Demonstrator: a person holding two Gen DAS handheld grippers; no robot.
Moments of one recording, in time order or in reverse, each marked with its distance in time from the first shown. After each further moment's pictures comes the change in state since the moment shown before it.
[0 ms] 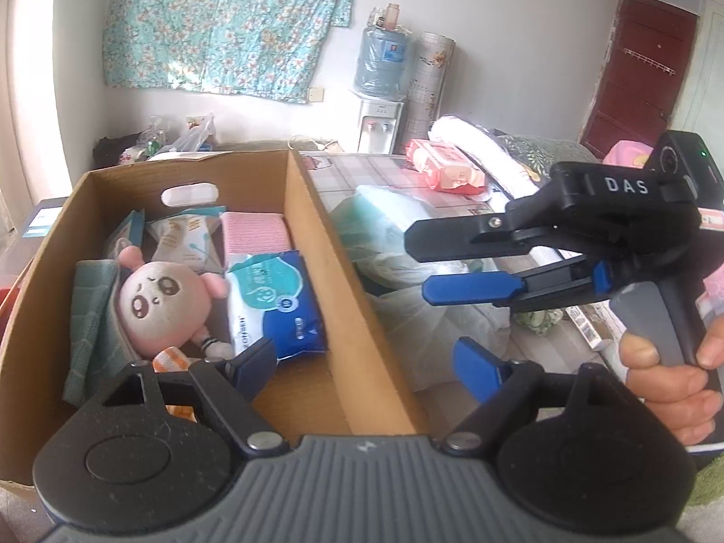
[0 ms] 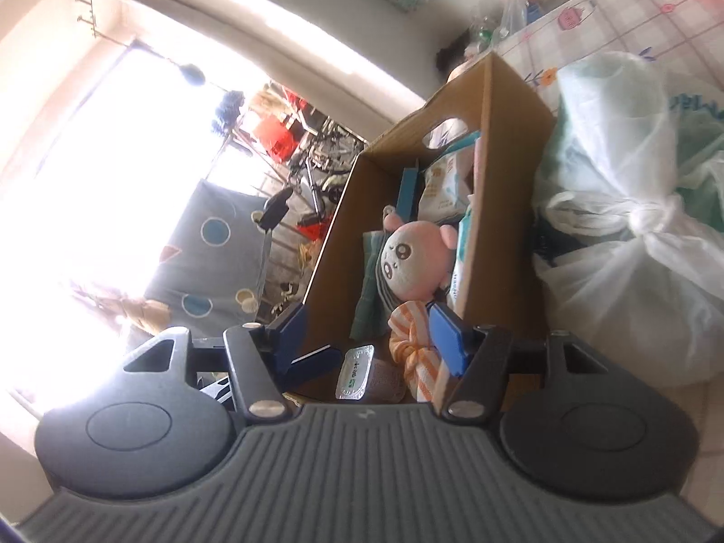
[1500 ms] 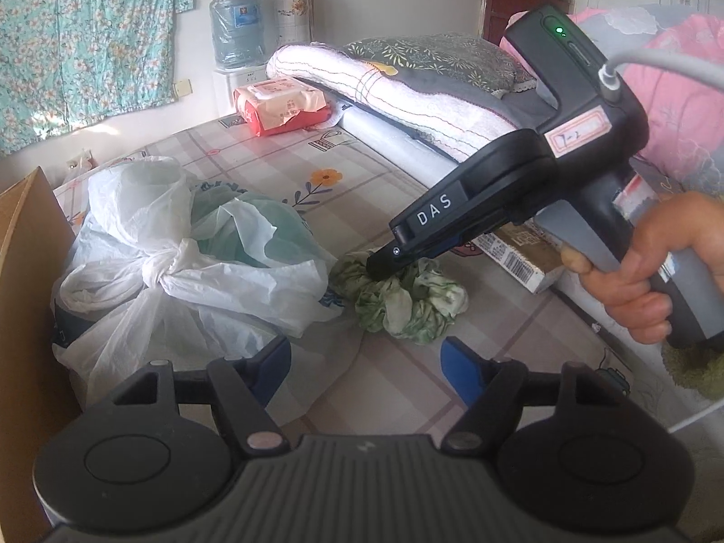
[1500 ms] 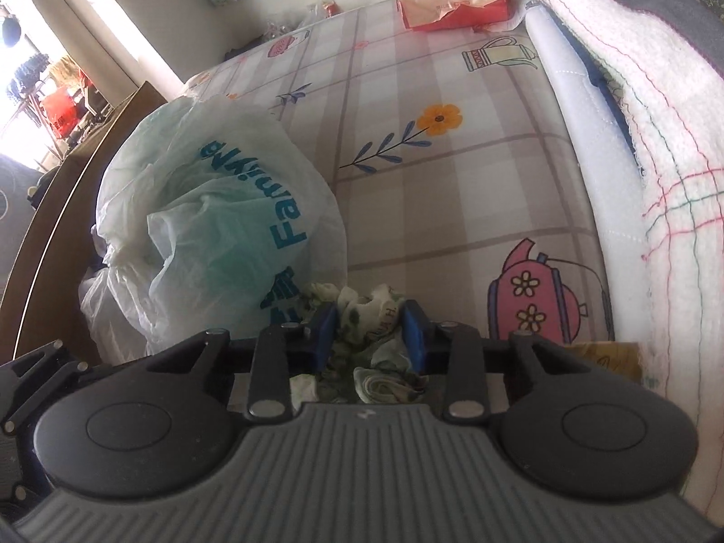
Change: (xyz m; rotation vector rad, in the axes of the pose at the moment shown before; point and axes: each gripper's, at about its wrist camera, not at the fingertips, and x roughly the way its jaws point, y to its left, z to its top) left arm 0.156 -0.152 -0.023 0.316 0.108 -0.118; right arm -0.074 -0.178 0.036 -0.118 0.032 -0.637
